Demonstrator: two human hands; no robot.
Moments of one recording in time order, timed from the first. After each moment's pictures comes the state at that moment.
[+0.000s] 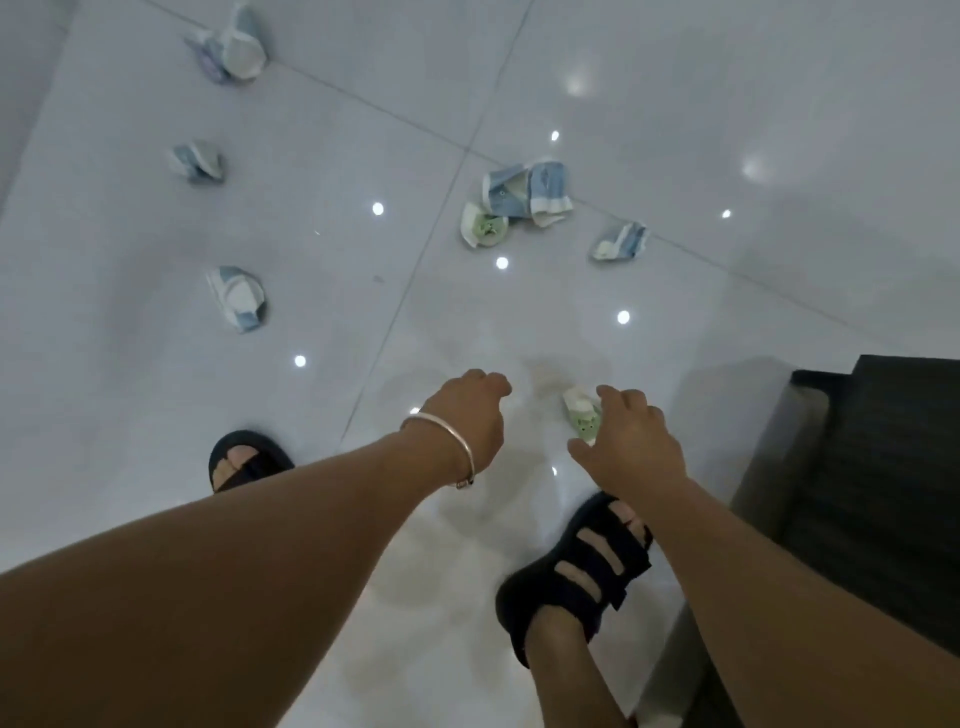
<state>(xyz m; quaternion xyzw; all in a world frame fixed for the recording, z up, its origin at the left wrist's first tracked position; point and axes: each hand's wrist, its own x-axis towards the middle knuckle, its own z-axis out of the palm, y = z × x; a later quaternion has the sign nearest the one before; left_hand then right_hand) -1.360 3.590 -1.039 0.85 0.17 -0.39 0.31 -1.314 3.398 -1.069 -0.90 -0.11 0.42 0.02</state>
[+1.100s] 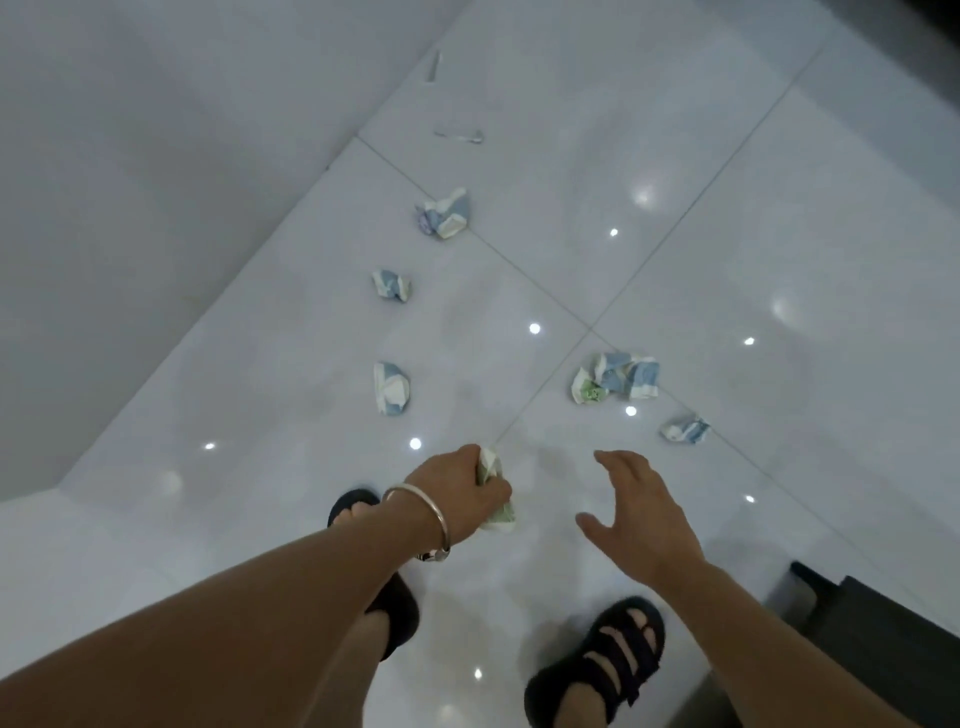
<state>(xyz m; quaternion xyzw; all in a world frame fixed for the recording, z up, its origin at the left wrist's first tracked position) -1.371 3.770 -0.915 0.74 0.36 -0.33 0.46 -1.250 3.556 -0.938 -0.87 -0.28 0.40 0.10</state>
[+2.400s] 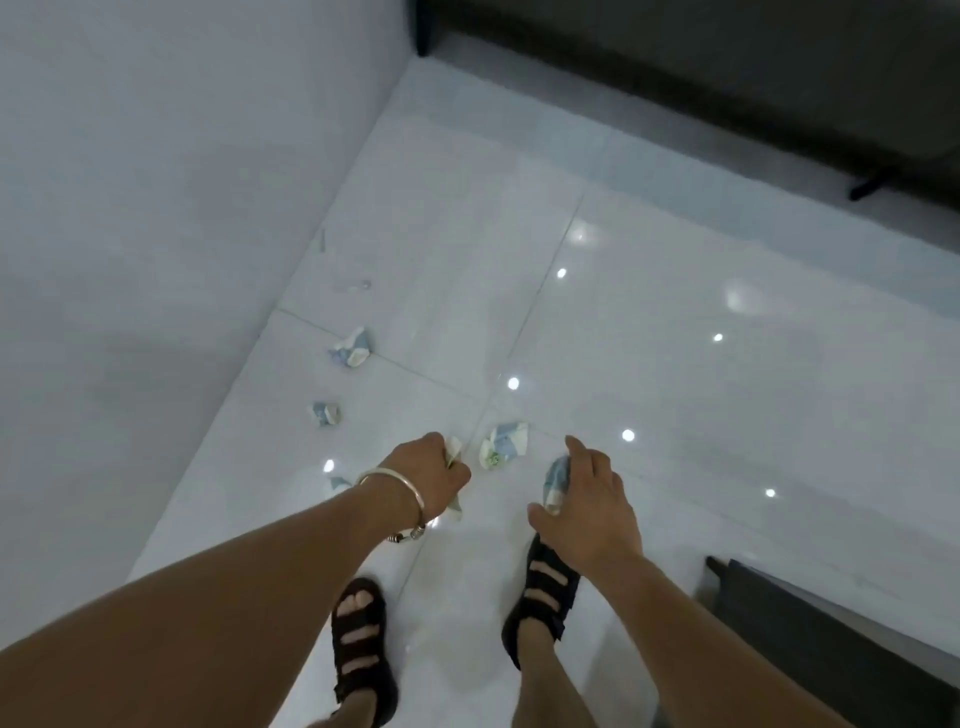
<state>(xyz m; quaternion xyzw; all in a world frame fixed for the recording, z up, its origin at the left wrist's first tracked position) -1.183 3.738 -0.775 0.83 0.30 -0.36 0.29 -1.137 3.531 -0.800 -0.91 -0.10 0.37 0.18</state>
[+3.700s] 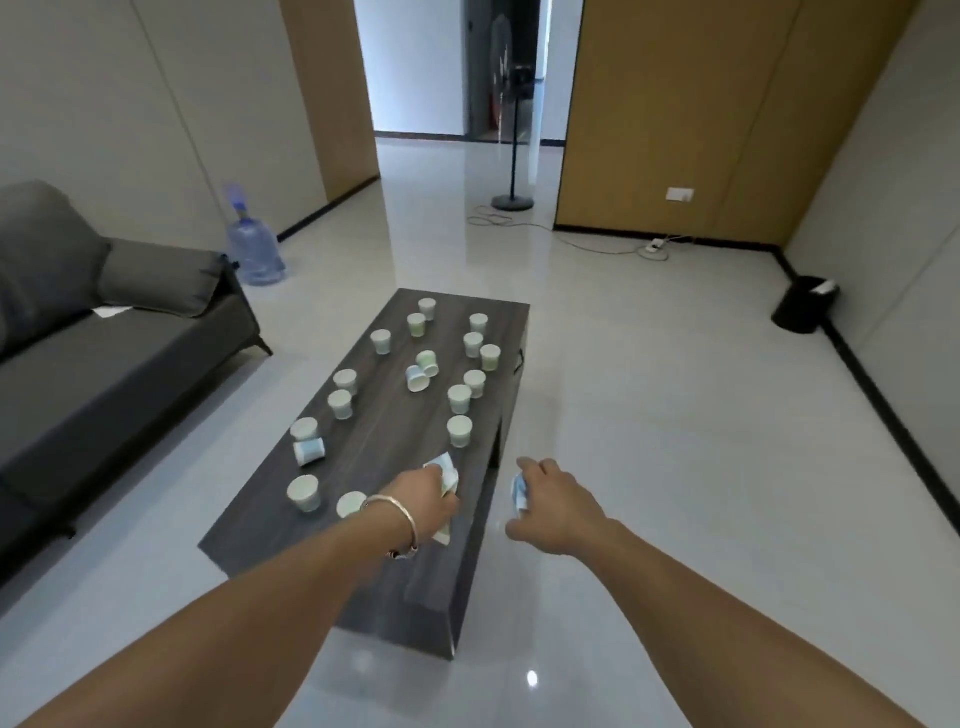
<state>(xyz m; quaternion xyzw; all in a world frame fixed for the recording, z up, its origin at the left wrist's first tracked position) -1.676 3.252 -0.300 0.78 -0.58 -0.22 0.07 -1.872 3.203 -0.298 -0.83 0.51 0.00 0.24</state>
